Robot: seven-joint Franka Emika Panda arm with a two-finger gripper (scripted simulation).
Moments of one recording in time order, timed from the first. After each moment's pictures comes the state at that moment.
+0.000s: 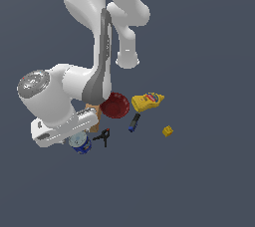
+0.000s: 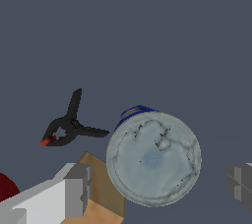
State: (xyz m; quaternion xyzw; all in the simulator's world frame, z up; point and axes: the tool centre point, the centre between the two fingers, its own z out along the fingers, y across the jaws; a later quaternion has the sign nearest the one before) arm 0.099 -0.202 0.125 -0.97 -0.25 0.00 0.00
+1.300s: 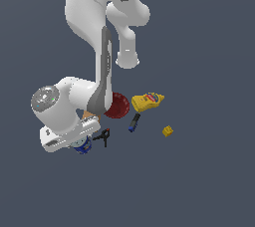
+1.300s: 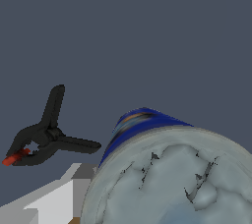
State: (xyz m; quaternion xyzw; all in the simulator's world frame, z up) arm 0.099 -0.203 0.074 -0.97 -0.25 0.00 0.00
